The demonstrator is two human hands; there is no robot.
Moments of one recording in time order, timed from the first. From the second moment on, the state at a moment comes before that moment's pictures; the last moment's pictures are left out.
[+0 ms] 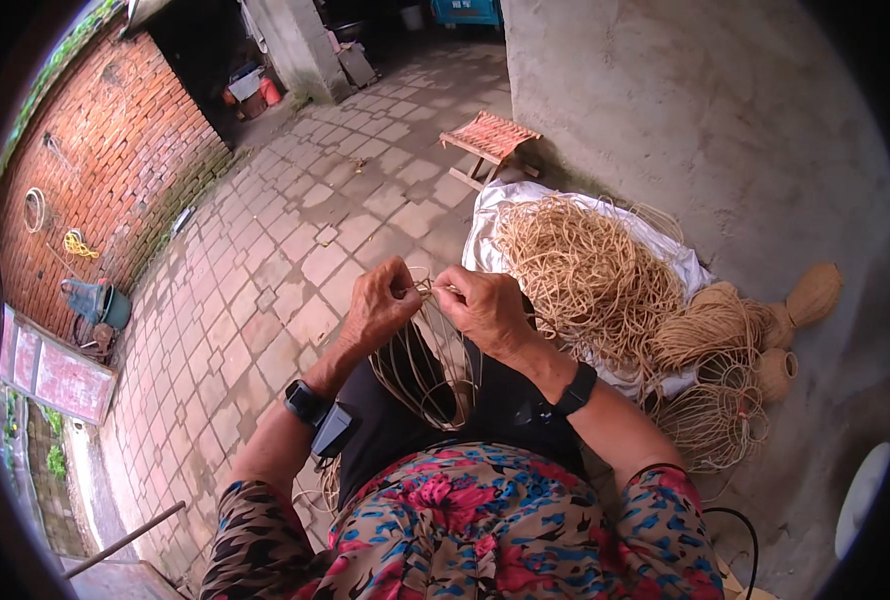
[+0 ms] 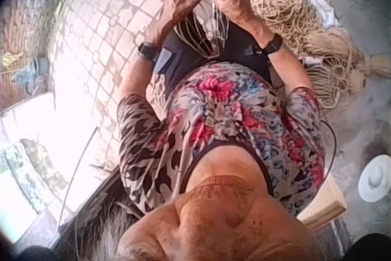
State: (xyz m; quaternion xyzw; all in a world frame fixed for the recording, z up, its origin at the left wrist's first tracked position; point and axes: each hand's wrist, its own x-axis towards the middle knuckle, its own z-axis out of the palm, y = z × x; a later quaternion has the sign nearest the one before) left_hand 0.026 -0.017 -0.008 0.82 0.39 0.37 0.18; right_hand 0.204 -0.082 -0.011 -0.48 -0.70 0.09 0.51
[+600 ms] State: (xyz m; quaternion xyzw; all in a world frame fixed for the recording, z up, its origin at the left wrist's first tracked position) left_hand 0.014 -0.020 0.022 0.84 0.41 0.27 0.24; right_hand 0.200 -0.074 -0.020 -0.46 -0.72 0.16 0.50
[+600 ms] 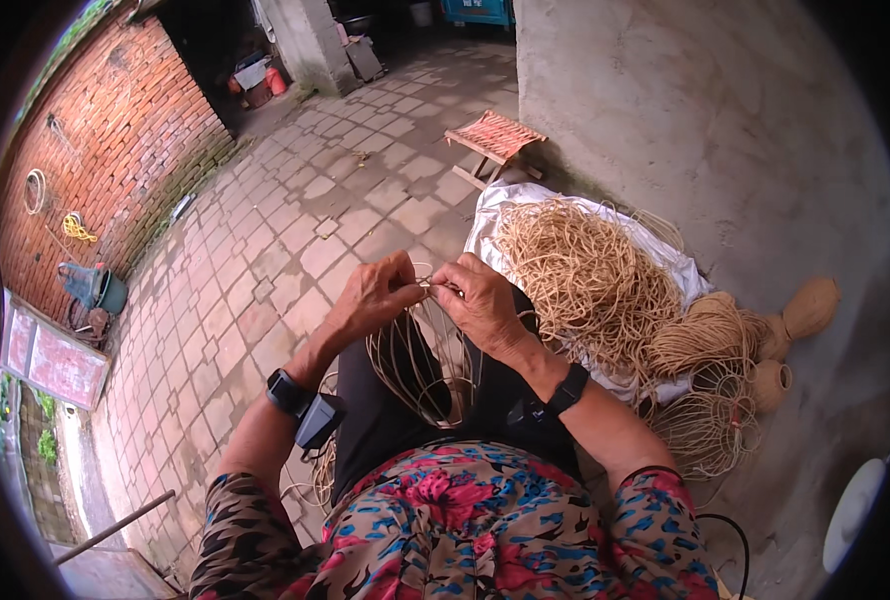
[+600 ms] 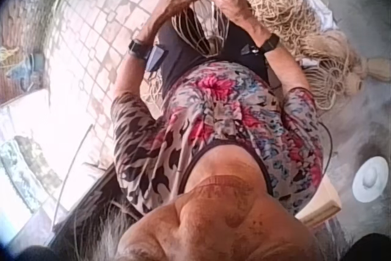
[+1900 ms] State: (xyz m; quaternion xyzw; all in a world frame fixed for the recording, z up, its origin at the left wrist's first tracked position) left_hand 0.004 -0.018 0.032 0.85 0.30 0.22 0.37; right_hand 0.174 -0.119 -0.005 -0.57 -0.72 0.08 0.38
